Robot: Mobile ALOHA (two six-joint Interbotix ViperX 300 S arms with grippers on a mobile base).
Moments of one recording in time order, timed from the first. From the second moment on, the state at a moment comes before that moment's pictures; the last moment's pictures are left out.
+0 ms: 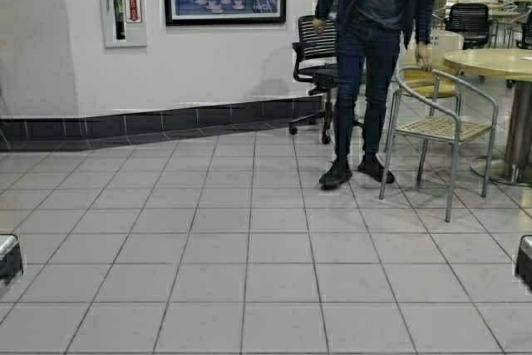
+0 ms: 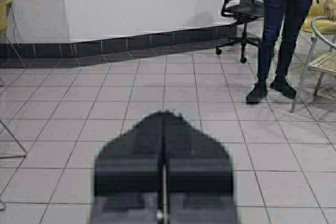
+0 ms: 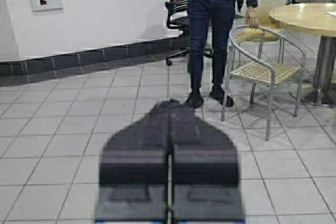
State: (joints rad) left arm 0.00 -0.96 1.18 0.00 -0.29 0.00; right arm 0.00 -0.96 1.17 0.00 -0.29 0.00
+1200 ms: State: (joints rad) left arm -0.01 -0.86 1.19 0.00 -0.26 0.00; right arm 0.01 -0.89 1.15 0.00 -0.16 0.06
